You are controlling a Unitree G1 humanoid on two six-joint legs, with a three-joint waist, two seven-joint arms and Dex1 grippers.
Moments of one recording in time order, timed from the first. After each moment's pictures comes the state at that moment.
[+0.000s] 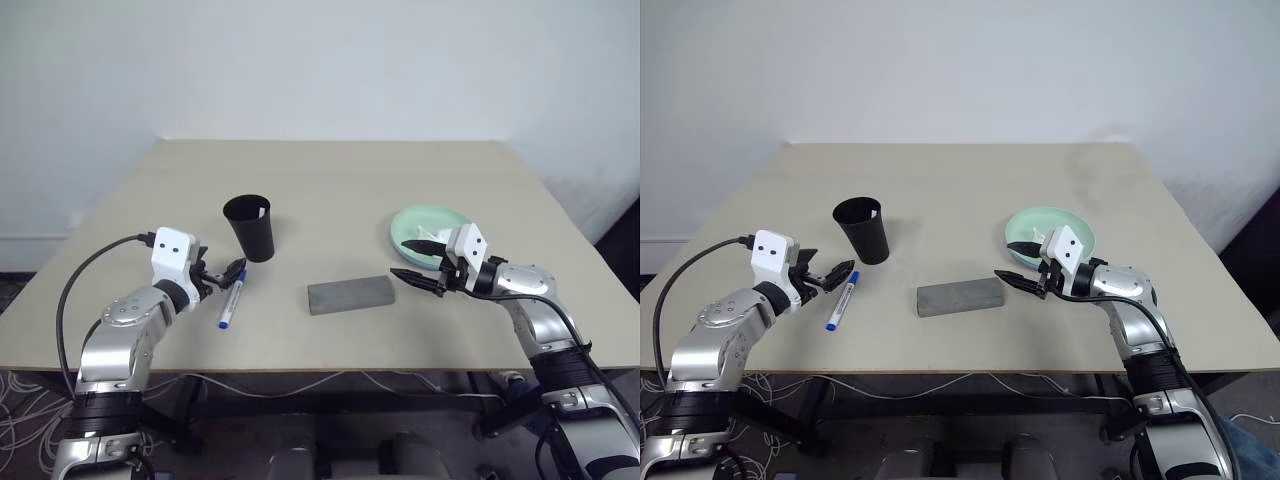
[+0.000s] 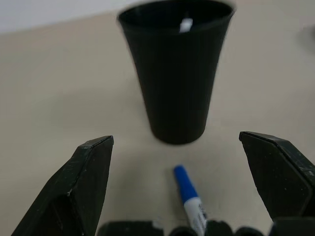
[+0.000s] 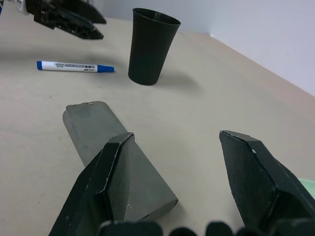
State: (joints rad) left arm -0.22 0.57 0.17 0.02 -0.35 0.55 -0.42; right arm -0.46 -0.48 0.09 0.26 0.24 -0.02 1.03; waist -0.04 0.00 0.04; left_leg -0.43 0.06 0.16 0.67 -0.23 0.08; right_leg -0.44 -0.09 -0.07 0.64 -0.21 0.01
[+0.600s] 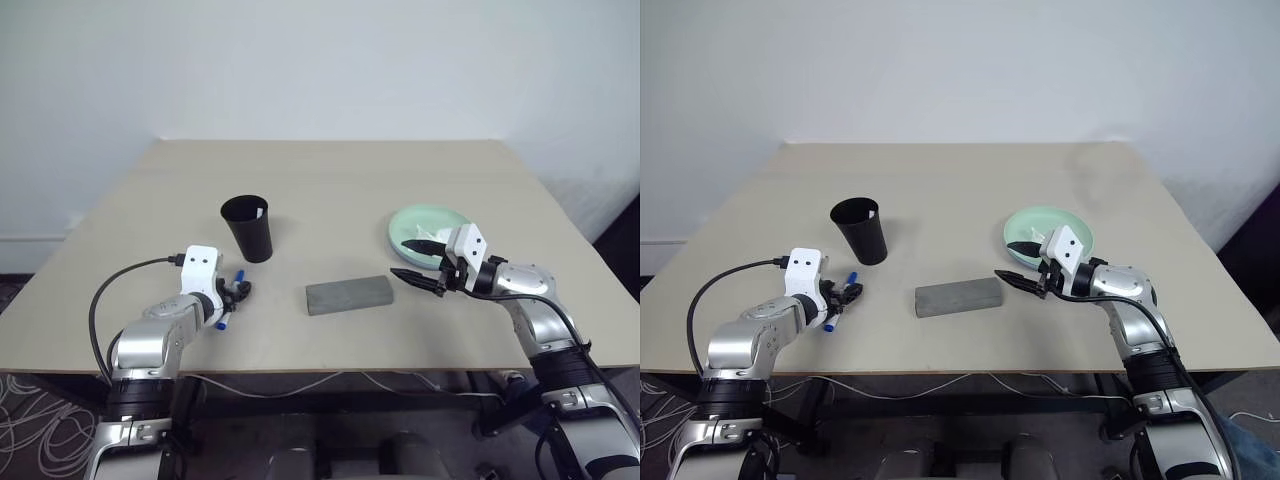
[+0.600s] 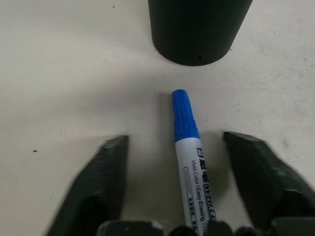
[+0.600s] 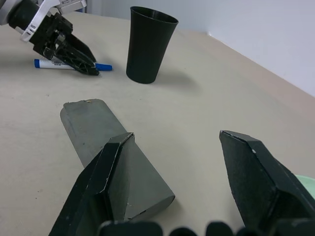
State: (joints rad) left arm -0.30 0.48 0.14 0.05 -0.29 0.85 -0.26; right arm -0.46 -0.48 0.10 0.26 0.23 -0.03 1.03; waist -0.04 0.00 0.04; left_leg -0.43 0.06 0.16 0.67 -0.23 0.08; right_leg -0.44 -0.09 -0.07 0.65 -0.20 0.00
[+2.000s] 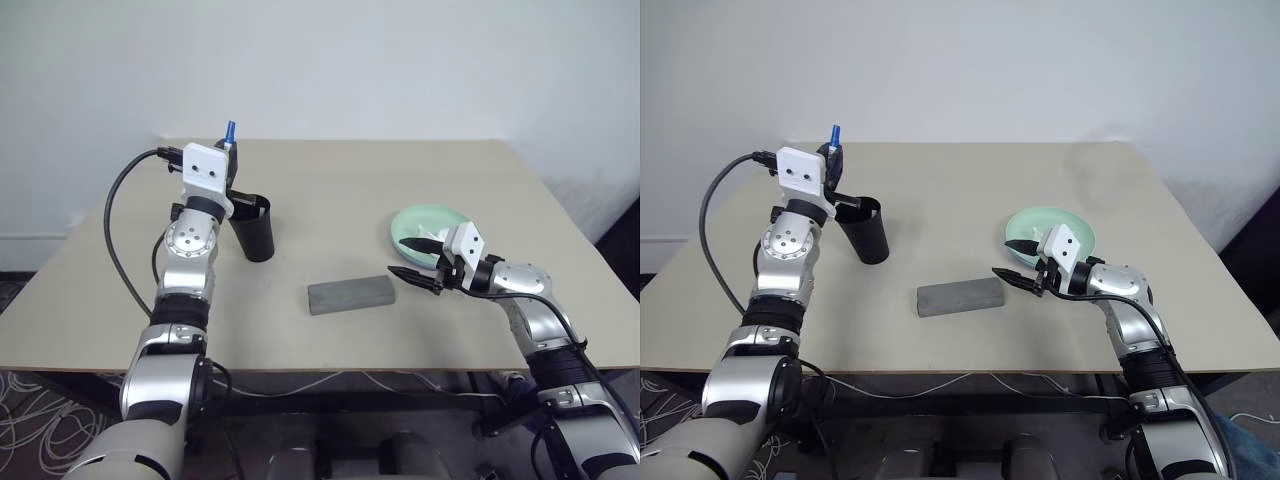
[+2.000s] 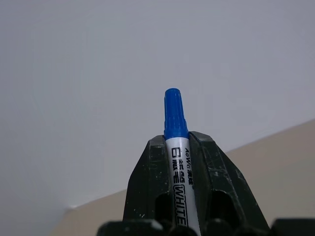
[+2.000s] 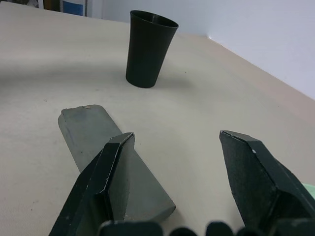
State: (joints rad) left arm -0.83 0.38 0.11 0.86 0.00 -0.44 -0.17; right arm -0.47 -0.46 0.10 0.27 0.23 -0.03 1.02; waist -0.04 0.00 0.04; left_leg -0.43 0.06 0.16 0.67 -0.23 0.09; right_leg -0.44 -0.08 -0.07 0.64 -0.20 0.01
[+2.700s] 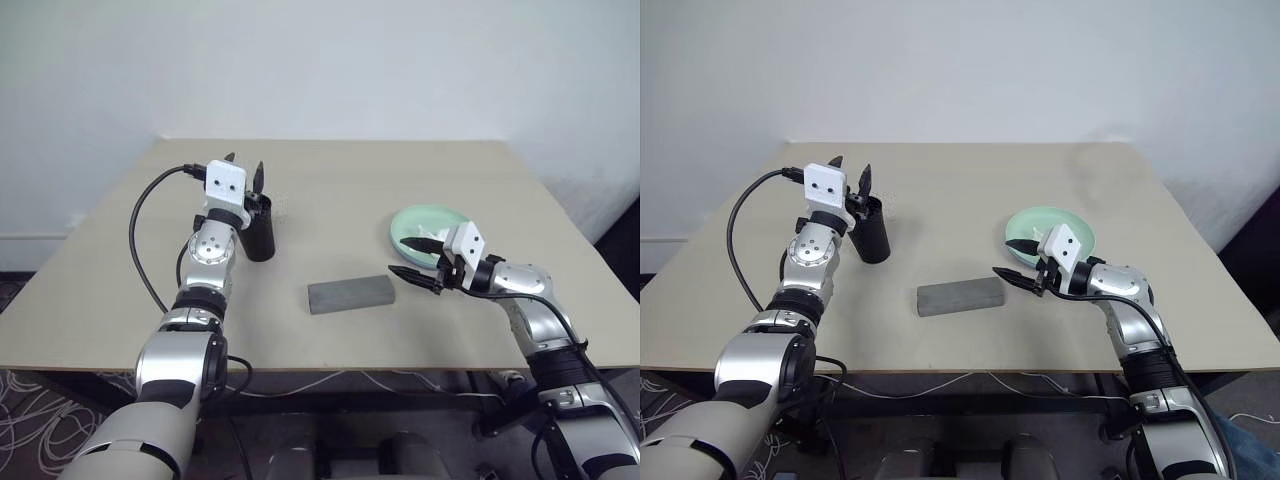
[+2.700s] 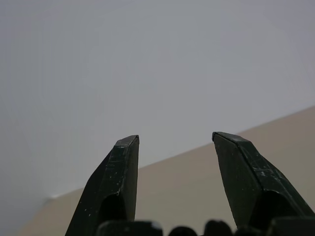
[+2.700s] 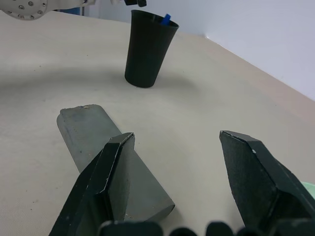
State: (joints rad) left arm -0.92 0.35 0.10 1.16 0.03 -0.62 -0.15; right arm -0.47 -0.46 0.09 0.26 0.23 -0.03 1.01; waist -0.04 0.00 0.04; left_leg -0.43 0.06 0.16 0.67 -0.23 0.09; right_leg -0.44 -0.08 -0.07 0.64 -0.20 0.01
